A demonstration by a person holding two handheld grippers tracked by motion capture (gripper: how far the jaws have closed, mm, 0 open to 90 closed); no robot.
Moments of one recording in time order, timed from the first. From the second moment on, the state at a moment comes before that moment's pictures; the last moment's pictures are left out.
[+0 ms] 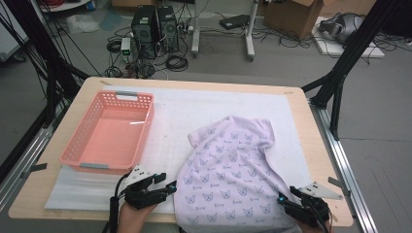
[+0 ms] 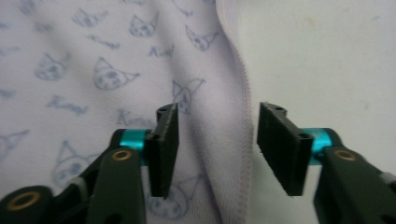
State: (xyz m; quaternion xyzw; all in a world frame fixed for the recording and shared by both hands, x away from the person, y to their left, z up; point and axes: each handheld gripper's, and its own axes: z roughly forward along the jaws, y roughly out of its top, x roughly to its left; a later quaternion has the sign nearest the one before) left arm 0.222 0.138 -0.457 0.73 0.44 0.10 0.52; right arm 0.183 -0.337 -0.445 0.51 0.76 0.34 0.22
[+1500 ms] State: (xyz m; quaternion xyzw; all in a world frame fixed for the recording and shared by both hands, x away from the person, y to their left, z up) left arm 0.299 0.105 -0.451 0.75 0.42 0.08 0.51; right arm 0.231 -0.378 -0.443 0.51 0.76 0.35 0.18
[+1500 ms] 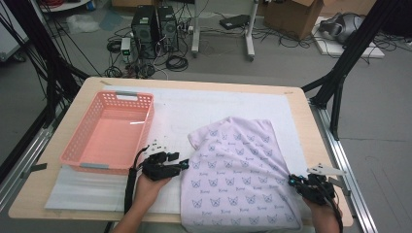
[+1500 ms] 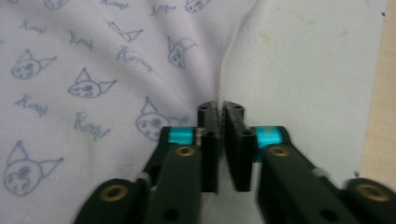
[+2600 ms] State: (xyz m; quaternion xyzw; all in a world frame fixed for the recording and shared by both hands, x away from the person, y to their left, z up) left arm 0.379 0.049 -0.447 0.76 0.48 0.21 0.40; right arm 0.232 -0.370 -0.441 0.50 0.75 0.40 0.18
